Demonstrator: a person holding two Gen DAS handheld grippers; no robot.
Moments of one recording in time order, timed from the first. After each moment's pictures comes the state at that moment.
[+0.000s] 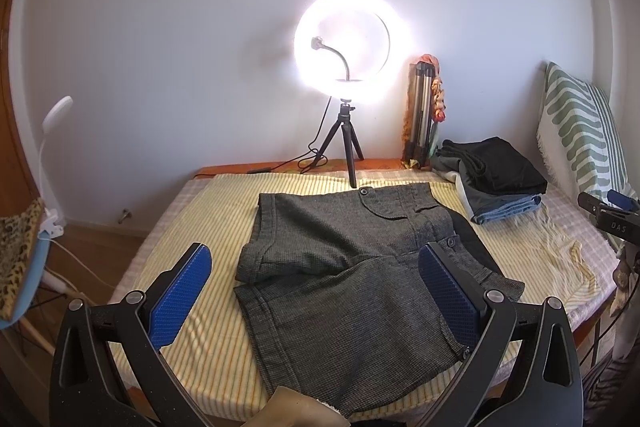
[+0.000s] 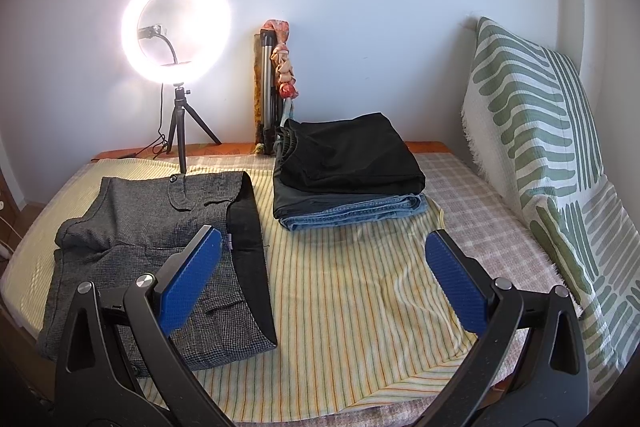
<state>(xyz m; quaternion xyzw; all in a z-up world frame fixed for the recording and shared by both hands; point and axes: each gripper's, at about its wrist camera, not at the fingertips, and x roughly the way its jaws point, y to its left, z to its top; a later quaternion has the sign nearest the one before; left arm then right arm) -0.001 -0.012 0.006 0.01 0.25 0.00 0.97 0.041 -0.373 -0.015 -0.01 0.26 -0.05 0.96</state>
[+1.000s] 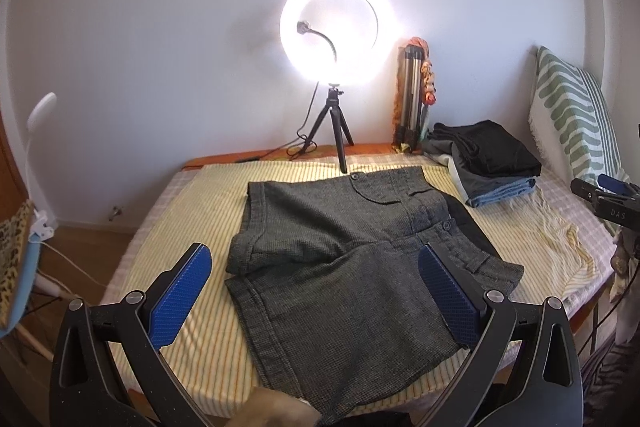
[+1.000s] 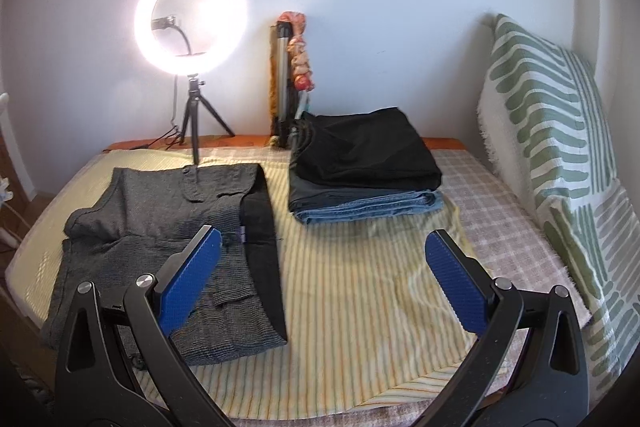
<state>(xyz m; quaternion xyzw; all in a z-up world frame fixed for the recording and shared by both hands) 0.008 -0.006 -0.010 0.02 0.28 -0.03 0.96 0.045 -0.367 -0.024 -0.01 0.27 -0.01 0.96</state>
